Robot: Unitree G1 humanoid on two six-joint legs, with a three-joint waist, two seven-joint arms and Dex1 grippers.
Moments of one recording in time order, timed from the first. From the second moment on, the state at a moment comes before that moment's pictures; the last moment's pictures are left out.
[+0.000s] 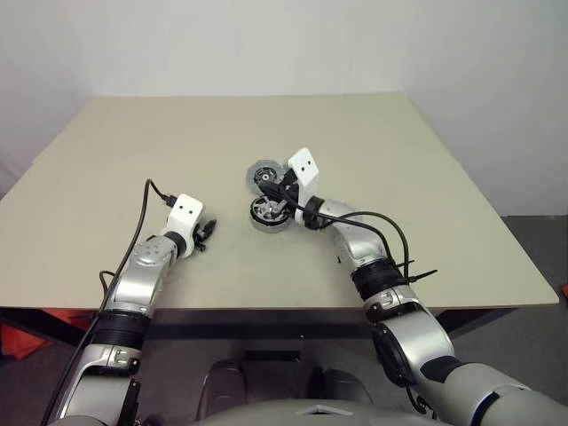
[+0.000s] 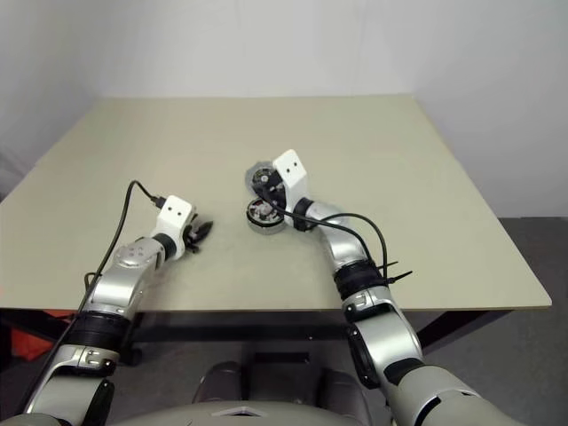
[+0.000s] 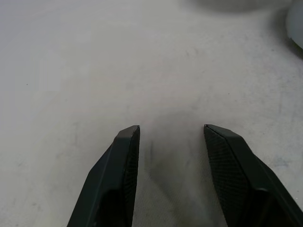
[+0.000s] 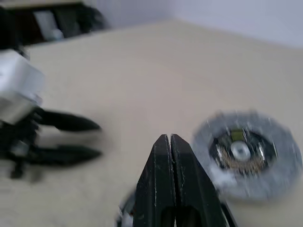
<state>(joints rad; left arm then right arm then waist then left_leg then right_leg) -0.32 0.39 -0.01 0.22 -0.02 0.34 -0.41 -0.70 -0.03 0.13 0.51 0.12 0.09 0.69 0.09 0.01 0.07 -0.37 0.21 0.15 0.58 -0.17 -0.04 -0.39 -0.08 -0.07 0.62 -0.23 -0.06</state>
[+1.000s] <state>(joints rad) -0.32 0.39 -0.01 0.22 -0.02 0.34 -0.41 -0.74 -0.02 0.12 0.65 0.08 0.15 0.62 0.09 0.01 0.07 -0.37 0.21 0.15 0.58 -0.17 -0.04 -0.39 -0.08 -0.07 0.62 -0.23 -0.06</state>
